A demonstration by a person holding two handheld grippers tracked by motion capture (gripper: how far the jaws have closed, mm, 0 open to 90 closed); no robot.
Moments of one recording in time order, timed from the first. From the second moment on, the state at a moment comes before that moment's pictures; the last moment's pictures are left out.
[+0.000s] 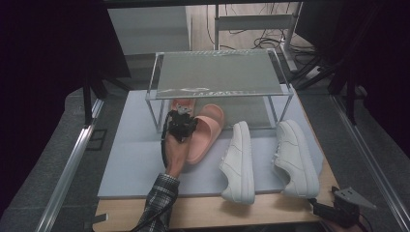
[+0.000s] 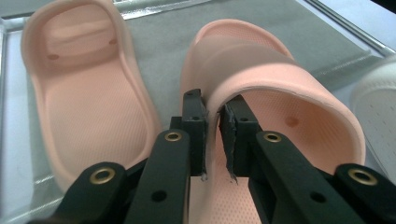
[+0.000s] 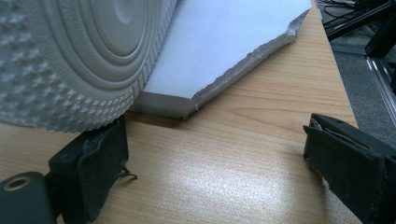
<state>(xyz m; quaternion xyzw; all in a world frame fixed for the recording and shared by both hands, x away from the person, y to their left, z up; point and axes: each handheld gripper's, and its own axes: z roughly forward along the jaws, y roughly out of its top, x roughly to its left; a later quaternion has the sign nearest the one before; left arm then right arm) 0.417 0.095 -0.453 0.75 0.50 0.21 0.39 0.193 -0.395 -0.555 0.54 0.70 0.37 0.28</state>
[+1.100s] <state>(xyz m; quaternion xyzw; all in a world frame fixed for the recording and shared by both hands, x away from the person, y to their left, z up) 0.435 0.100 -0.476 0.73 0.53 0.21 0.39 0.193 -0.394 -0.555 0.54 0.70 0.37 0.29</state>
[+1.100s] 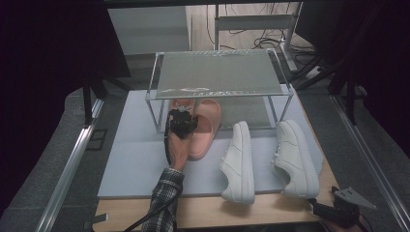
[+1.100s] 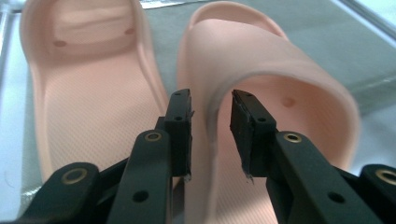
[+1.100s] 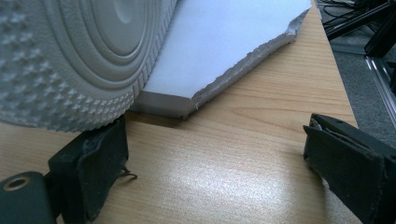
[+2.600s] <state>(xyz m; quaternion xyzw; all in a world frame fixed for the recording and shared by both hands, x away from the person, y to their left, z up) 0.318 0.125 -0.501 0.81 0.39 0.15 0.41 0.193 -0.394 -0.555 0.54 0.70 0.37 0.29</state>
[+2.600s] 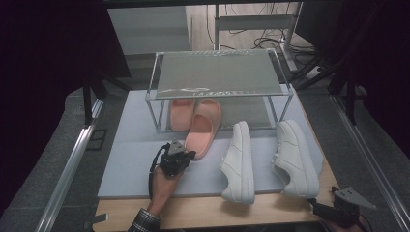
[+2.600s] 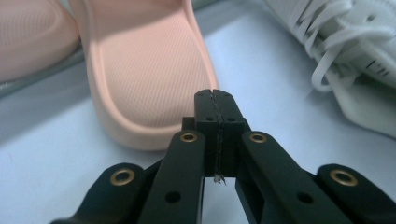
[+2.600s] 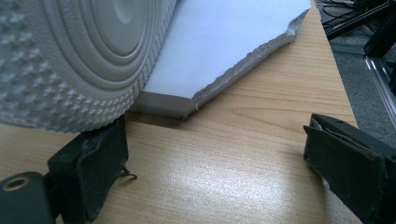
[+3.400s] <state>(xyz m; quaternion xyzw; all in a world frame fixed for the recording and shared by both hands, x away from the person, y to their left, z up) 0.335 0.101 -0.518 0.81 0.39 0.18 0.40 0.193 -0.394 -0.555 0.54 0.70 0.37 0.29</state>
